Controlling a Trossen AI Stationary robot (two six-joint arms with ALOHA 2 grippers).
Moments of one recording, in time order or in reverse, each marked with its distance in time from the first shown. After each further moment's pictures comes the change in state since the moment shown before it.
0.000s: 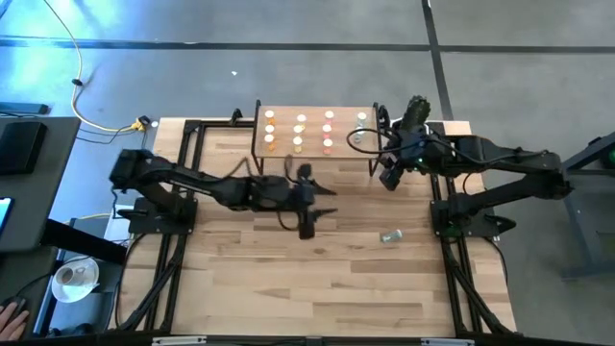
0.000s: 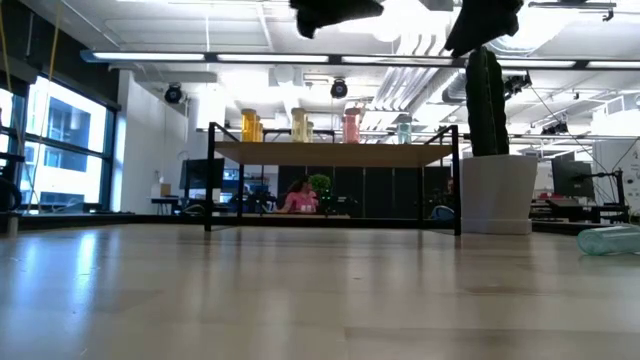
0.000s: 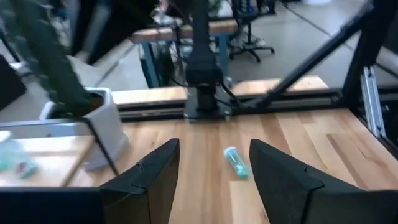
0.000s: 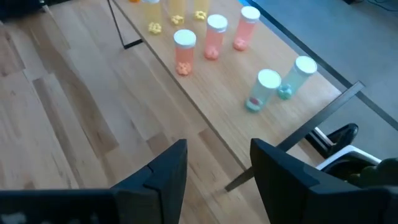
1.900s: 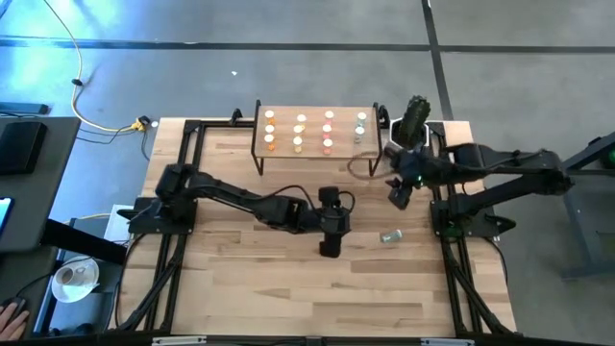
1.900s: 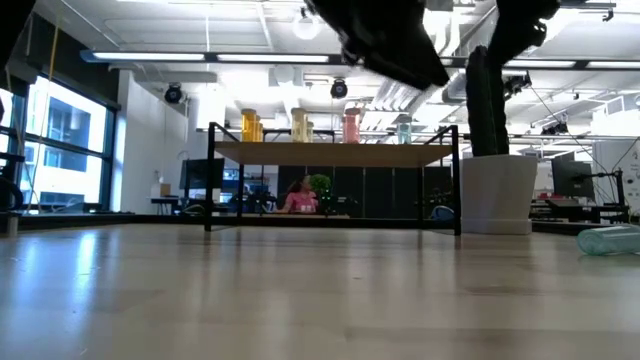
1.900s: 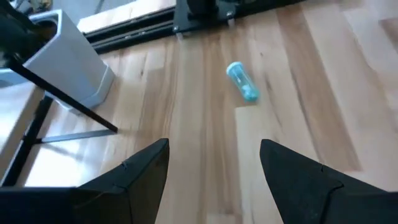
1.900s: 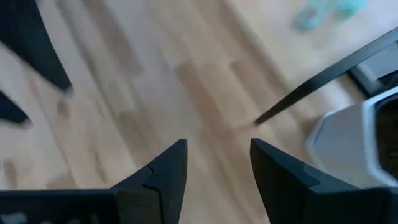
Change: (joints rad) left arm -0.077 0.372 0.428 -0.491 -0.167 0.027; right arm 0.122 -0.012 -0.047 -0.194 -0.116 0.143
